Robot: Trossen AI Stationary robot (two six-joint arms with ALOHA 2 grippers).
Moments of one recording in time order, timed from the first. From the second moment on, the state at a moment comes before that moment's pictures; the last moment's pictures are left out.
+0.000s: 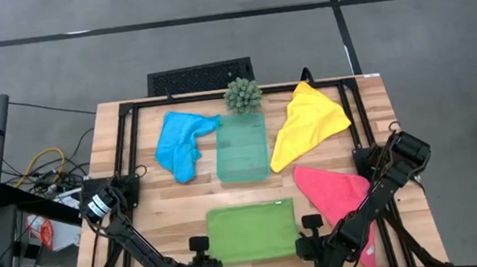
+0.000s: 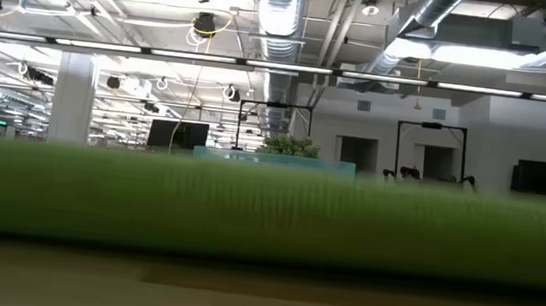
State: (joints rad) left arm -0.88 2.08 1.53 -0.90 -0.45 -0.81; right arm 0.87 1.86 1.13 -0.44 0.34 0.79
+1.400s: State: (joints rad) left arm -0.72 2.02 1.48 -1.13 -0.62 -0.82; right arm 0.55 1.75 1.13 -0.74 0.33 0.65
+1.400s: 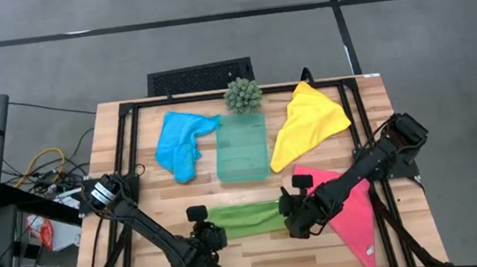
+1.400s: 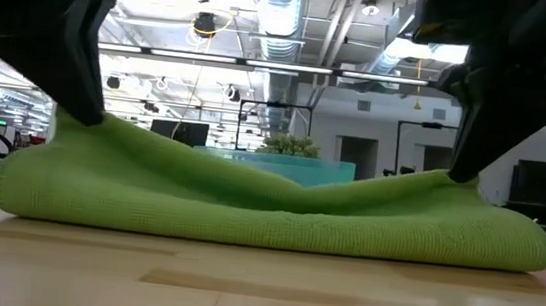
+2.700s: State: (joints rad) left arm -0.60 2.02 1.39 -1.01 -0.57 -0.85; right arm 0.42 1.75 1.04 -0.71 0.21 0.68
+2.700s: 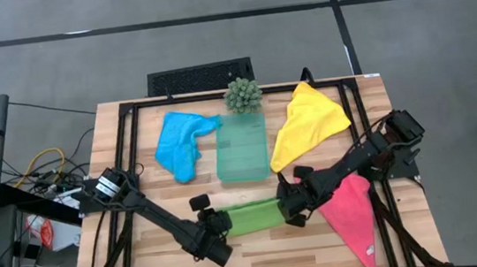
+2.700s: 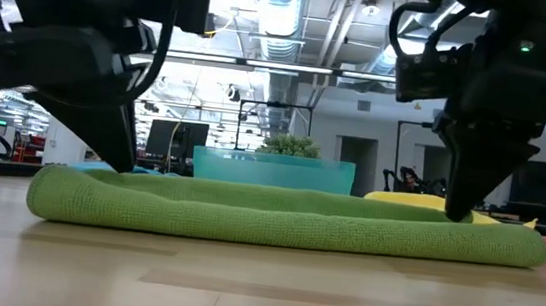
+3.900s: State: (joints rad) left arm -0.54 1.62 0.79 0.04 -0.61 -0.89; right arm 0.48 1.56 0.73 -0.22 0.37 0.67
